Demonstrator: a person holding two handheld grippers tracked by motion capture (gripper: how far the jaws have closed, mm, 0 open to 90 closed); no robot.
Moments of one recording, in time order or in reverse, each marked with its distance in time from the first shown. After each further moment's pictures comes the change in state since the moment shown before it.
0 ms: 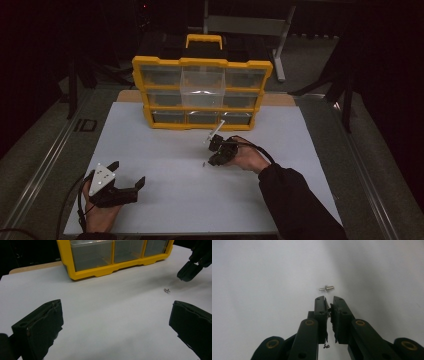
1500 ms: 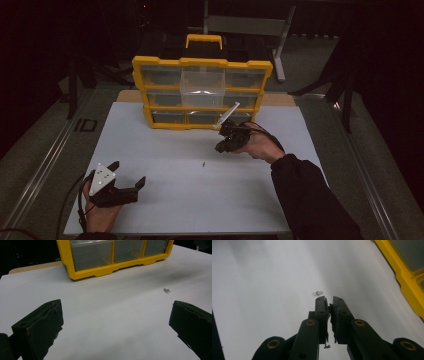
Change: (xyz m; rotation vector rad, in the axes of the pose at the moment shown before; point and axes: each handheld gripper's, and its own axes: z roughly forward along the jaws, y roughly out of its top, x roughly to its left) left arm 0.000 0.000 0.001 0.003 -0.001 0.001; right arm -0.010 0.007 -0.068 -0.078 -0.008 0.021
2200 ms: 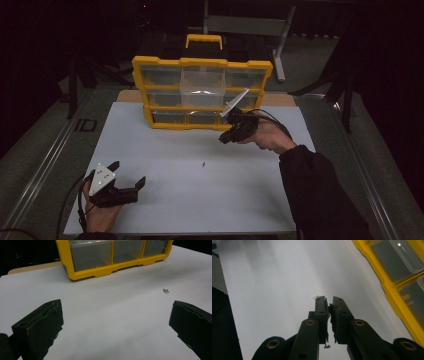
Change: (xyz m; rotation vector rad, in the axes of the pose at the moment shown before) left arm 0.000 0.000 0.000 -0.006 -0.004 -0.002; right arm -0.006 0.011 -0.043 -0.035 0.018 -0.016
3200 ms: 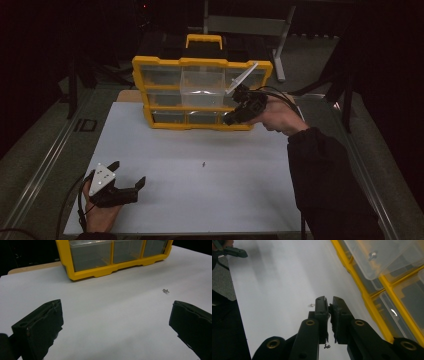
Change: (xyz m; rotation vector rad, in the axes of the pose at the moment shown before) left arm 0.000 0.000 0.000 0.001 0.000 0.000; right arm -0.006 0.032 -0.057 -0.029 -0.029 -0.014
